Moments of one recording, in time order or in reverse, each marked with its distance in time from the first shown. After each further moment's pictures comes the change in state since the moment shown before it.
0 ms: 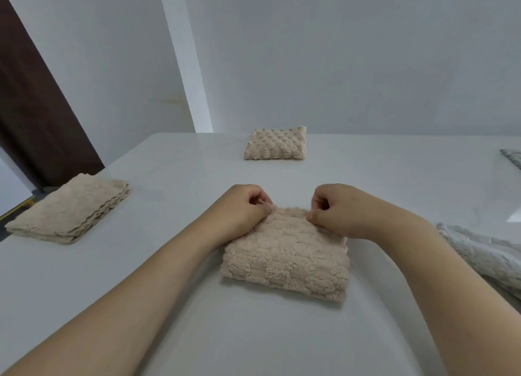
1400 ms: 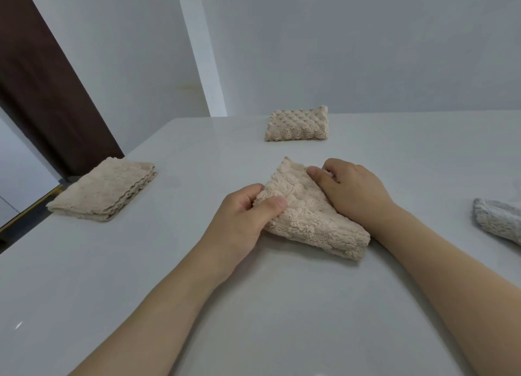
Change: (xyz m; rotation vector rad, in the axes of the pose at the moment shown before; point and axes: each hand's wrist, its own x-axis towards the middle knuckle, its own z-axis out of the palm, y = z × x) left_hand -0.079 -0.007 -0.006 -0.493 0.077 0.019; right_hand 0.022 -0.004 0.048 0.026 0.443 -0.130
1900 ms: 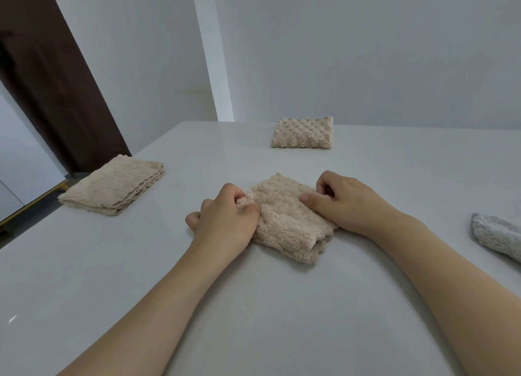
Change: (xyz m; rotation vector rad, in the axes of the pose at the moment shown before) left_hand 0.007 -0.009 -0.010 0.704 0.410 -0.137; right_hand -0.004 -0.002 -0.008 0.058 -0.232 -0.061
